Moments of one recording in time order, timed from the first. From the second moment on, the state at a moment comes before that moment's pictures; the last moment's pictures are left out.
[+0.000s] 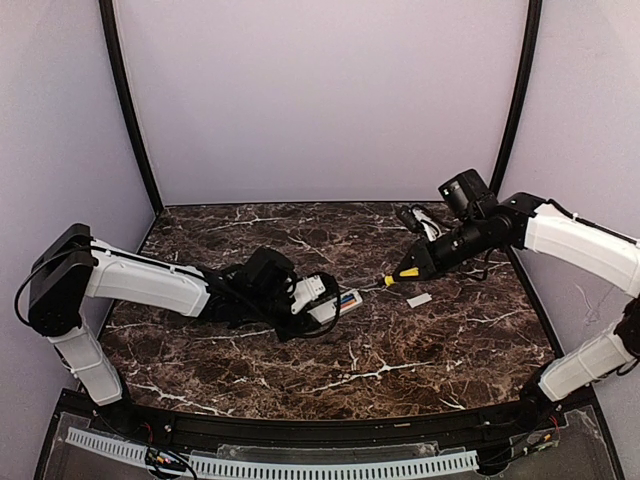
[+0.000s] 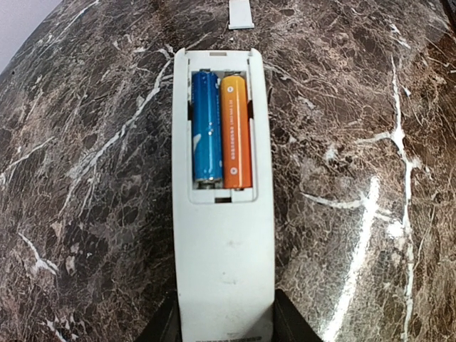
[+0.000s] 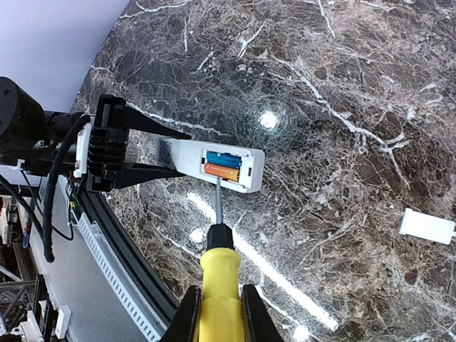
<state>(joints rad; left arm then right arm) -0.95 1.70 0.95 -0.03 0.07 0.23 0.60 1.35 1.15 -0.73 -0.50 0.25</state>
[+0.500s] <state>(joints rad) -0.99 1.75 0.99 -0.10 0.09 0.25 0.64 1.44 1.17 -0.77 -0.48 0.24</state>
